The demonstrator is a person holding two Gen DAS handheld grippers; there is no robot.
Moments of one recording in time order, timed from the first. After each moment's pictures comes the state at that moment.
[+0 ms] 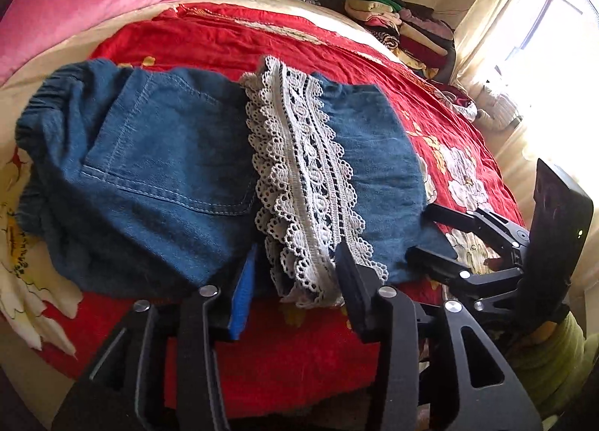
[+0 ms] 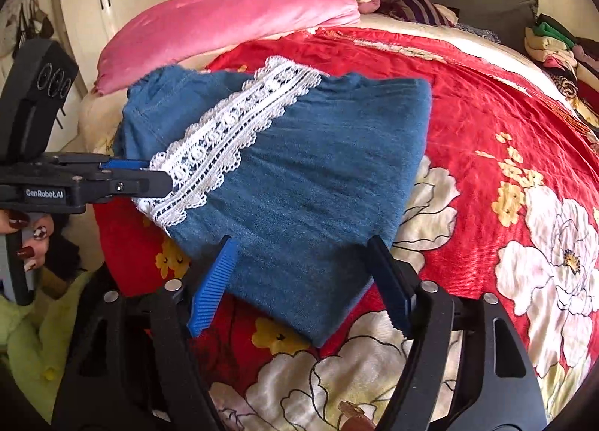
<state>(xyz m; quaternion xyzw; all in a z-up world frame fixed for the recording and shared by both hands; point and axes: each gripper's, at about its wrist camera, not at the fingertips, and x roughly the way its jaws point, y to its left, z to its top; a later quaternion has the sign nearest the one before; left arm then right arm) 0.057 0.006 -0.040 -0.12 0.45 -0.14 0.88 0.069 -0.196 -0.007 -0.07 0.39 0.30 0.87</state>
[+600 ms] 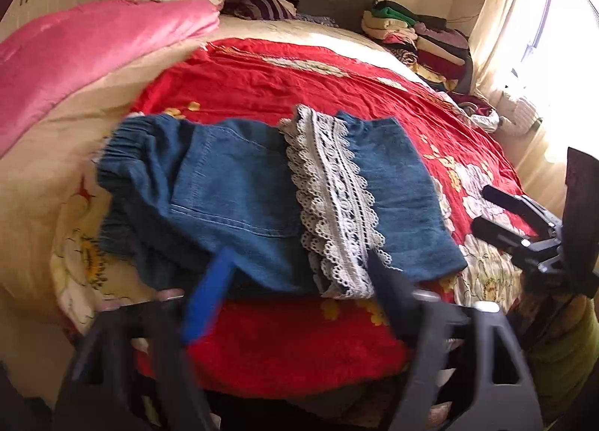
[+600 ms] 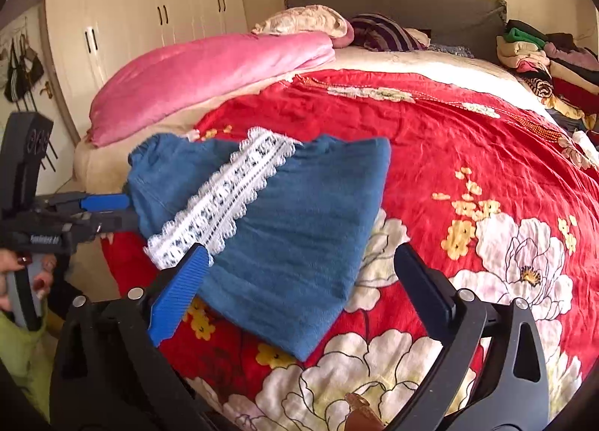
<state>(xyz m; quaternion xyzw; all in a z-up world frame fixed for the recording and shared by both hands) 0.036 0.024 0.002 -0.08 0.41 -0.08 0.91 0.070 -0.215 0.043 -0.02 0.34 0.28 0.90</state>
